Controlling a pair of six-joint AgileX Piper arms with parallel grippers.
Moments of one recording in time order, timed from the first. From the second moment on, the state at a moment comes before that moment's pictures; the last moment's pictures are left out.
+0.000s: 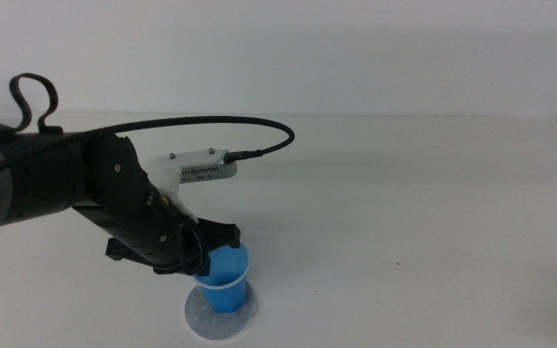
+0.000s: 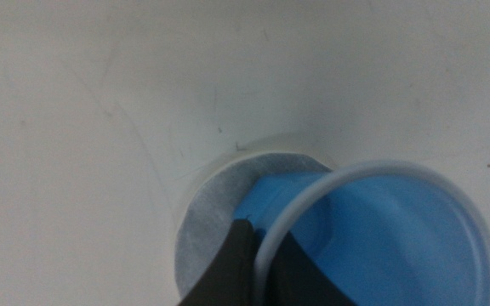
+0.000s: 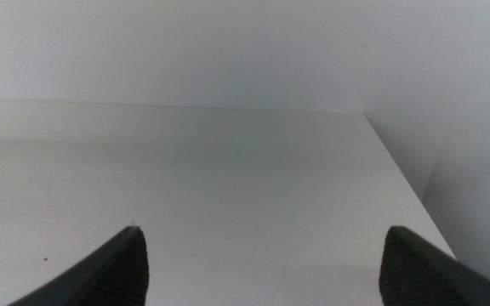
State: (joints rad) left arm -0.42 1.63 -0.94 -0.31 0.65 -0.14; right arm -0.02 0.00 0.00 -0.04 0.25 -0.02
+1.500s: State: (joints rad) left arm 0.00 0.09 -0.19 -0.28 0.37 0.30; right arm -0.02 0.00 0.00 -0.04 0.25 -0.02
